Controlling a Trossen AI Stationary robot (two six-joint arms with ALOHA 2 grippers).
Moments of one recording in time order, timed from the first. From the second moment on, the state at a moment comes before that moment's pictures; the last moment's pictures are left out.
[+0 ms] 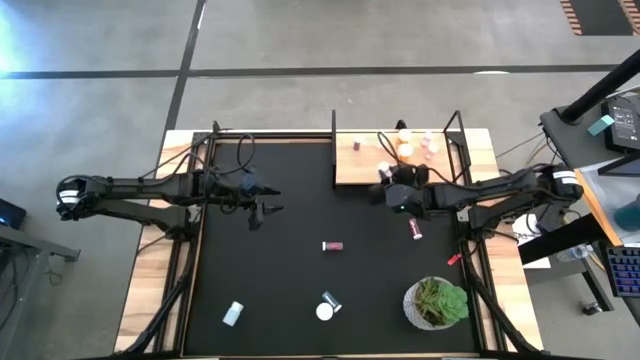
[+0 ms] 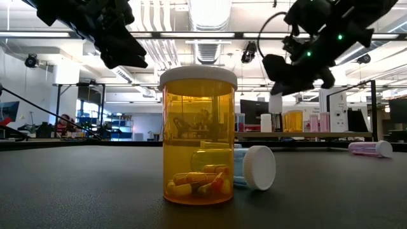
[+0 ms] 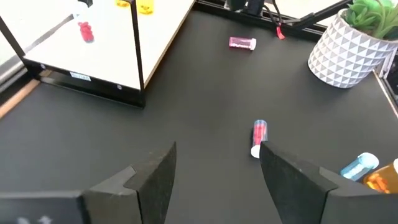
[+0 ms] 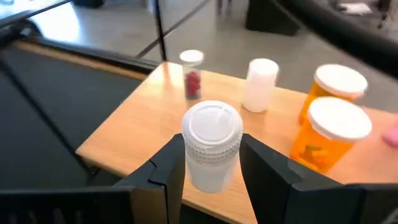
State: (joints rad) left arm 0.14 0.90 0.65 -0.22 0.00 -0.18; right arm -0.05 1.28 0.61 -0.10 0.92 0.71
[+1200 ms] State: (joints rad) left arm 0.14 0.90 0.65 -0.22 -0.04 -0.17; right arm -0.31 1.56 0.73 -0.07 0.83 0.94
